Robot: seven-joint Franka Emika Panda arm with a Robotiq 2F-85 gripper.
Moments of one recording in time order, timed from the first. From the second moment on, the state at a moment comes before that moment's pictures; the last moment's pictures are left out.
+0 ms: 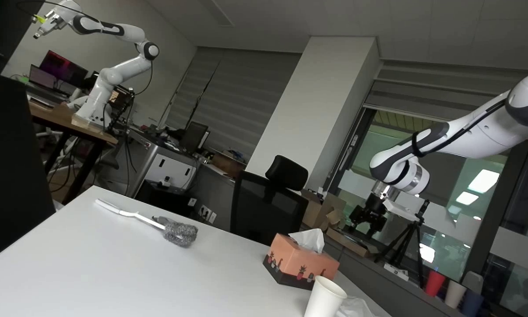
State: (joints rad) arm -0.30 0.72 -0.03 -1.40 0.06 2.34 -0.42
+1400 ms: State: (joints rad) arm -0.40 0.89 0.04 -1.01 0.11 1.89 -0.67
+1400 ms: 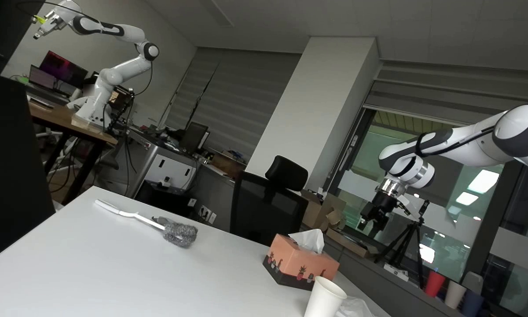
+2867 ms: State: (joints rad) arm -0.31 1.06 0.16 -1.01 0.16 2.25 -0.84
